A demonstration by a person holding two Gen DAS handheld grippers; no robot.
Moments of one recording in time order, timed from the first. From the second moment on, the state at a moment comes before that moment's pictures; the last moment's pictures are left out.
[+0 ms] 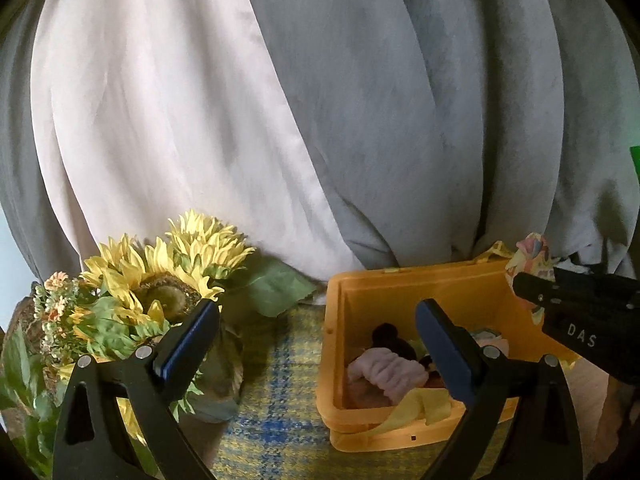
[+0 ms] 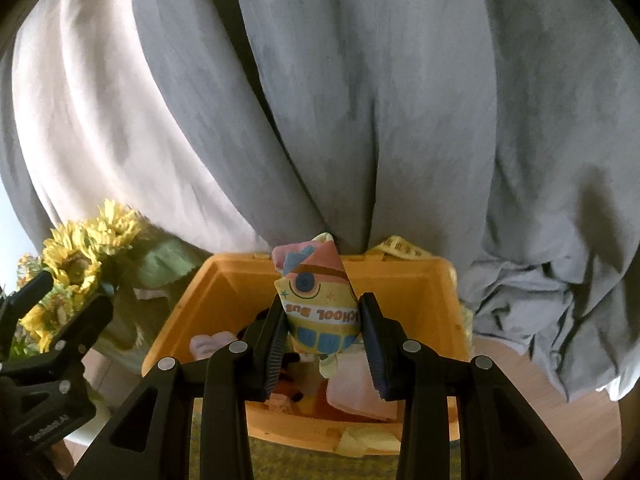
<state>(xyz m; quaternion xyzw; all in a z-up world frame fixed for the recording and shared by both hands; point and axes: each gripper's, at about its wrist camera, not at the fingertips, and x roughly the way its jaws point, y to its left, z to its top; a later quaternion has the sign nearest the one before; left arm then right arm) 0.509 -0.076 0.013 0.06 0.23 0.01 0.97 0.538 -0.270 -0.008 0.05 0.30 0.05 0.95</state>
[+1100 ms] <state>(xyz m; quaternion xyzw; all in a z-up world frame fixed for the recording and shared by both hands) 0.386 -0.057 0.046 0.06 0.18 0.02 0.98 0.411 -0.258 0.023 0.03 0.27 -0.03 0.96</state>
